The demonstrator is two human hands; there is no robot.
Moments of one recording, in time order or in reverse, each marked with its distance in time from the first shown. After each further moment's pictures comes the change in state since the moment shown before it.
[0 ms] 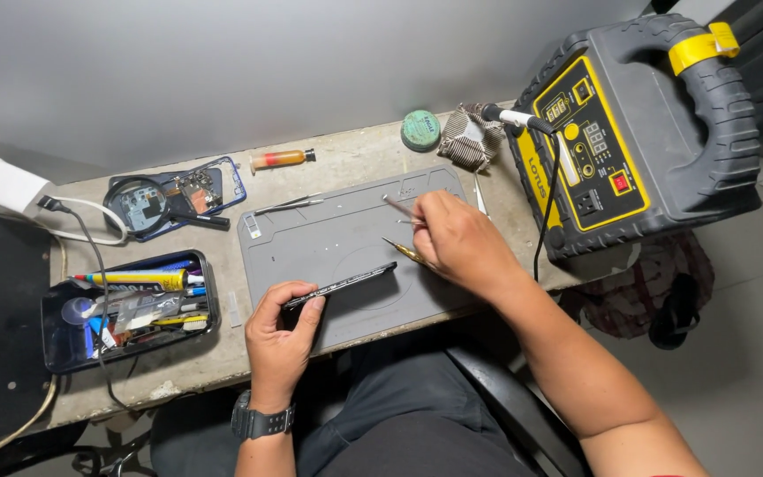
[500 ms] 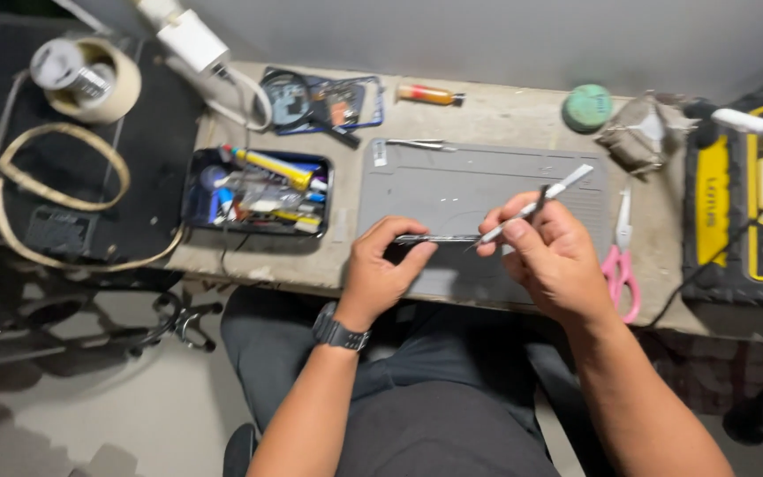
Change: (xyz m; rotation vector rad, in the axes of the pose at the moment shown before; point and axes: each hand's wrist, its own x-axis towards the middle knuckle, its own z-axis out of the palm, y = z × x) left_hand 0.001 -0.005 0.000 -0.064 0.124 0.046; right_hand -0.012 -0.066 0.036 1.447 -0.055 0.436
